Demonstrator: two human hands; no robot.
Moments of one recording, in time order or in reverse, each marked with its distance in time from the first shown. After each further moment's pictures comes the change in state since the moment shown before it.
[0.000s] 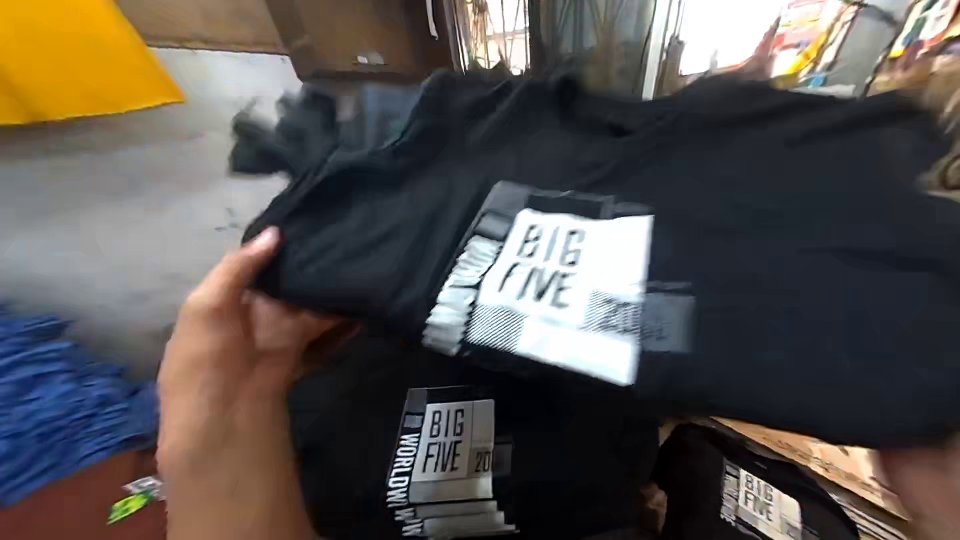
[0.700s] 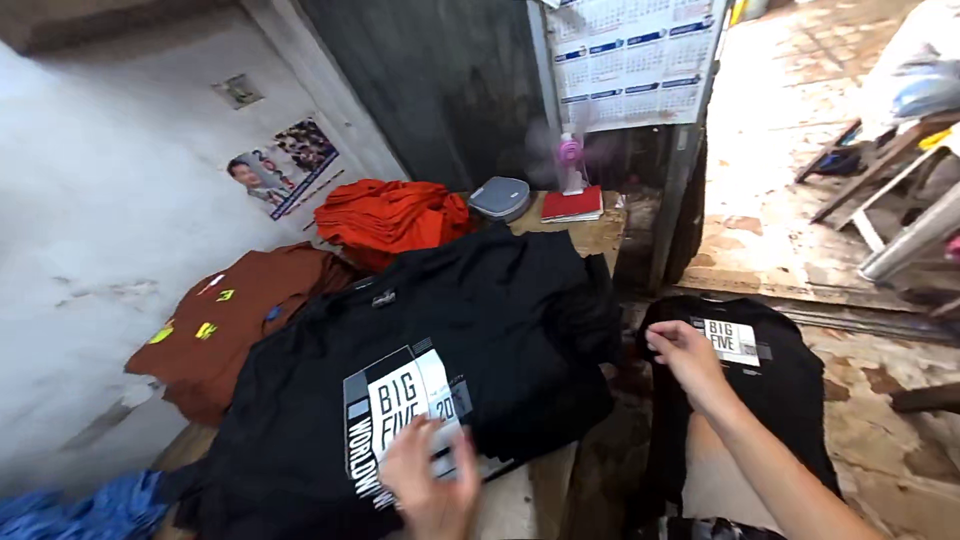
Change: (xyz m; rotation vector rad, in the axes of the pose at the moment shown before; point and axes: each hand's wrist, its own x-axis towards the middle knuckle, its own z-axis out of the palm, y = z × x) left_hand -0.184 -0.228 -0.038 1.212 -0.250 0.629; right_hand -0.092 0.220 -0.038 -0.412 -0.041 0.631
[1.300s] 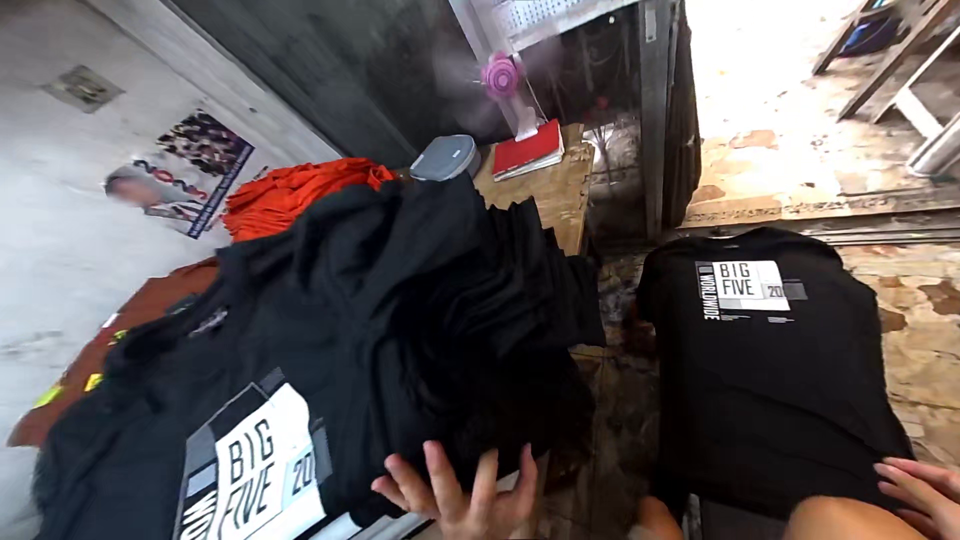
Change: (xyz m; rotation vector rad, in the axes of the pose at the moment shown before) left_hand -0.076 0.053 0.151 0.064 0.143 0.461; right_hand -0.076 0.358 -0.213 0.003 0.199 0.486
